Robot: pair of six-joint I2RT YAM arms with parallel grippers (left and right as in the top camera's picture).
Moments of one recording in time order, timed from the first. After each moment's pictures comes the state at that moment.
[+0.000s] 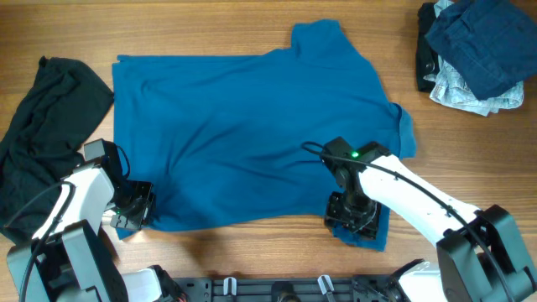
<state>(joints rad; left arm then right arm) 0.35 1.51 0.68 -0.87 0.07 -1.05 0.52 1.55 0.80 -1.15 -0.19 0.79</state>
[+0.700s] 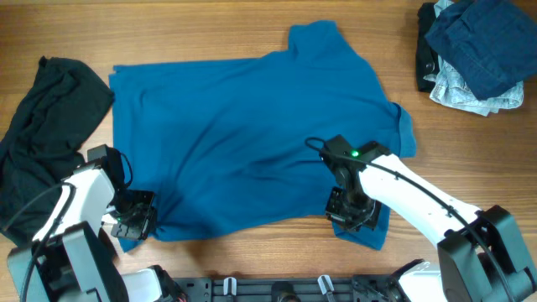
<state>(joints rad) 0.35 1.49 0.68 -1.00 0.06 -1.05 0.52 1.55 0.85 -1.15 -0.15 0.88</state>
